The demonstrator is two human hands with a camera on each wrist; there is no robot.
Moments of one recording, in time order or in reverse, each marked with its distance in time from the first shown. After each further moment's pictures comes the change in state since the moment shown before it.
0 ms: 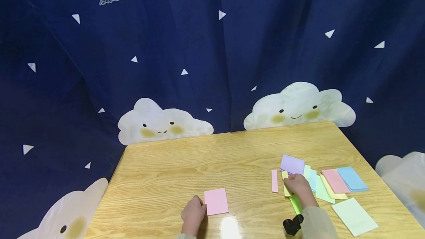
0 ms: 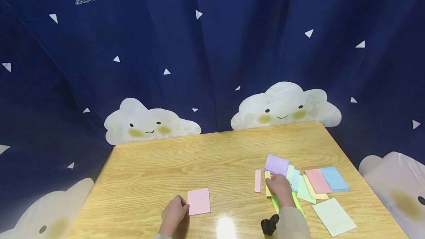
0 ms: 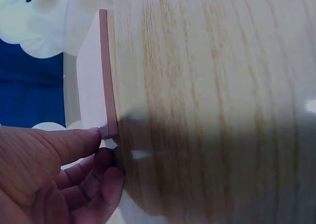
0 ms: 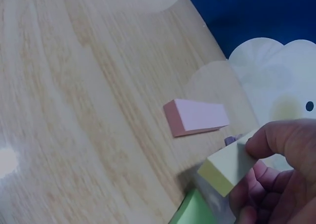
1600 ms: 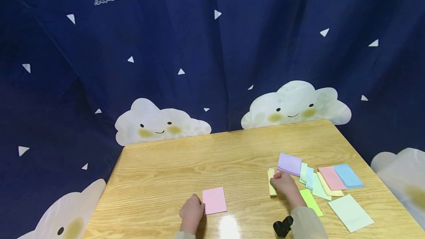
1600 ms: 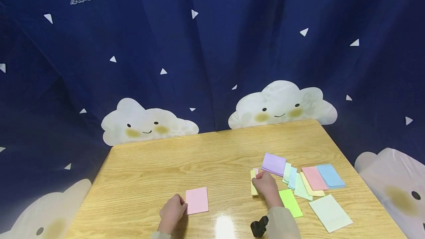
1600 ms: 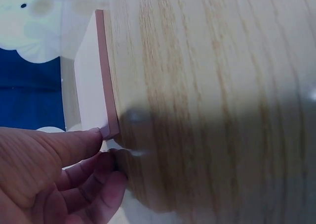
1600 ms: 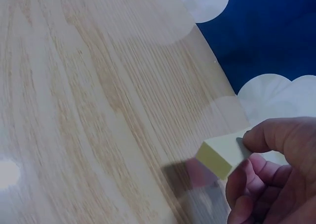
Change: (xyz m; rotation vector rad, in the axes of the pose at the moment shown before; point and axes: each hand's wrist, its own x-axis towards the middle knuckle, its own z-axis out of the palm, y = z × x) left_hand 0.000 0.005 -0.005 0.051 -0.016 0.010; right_hand -0.010 -0.021 0.023 0.068 0.019 -0.111
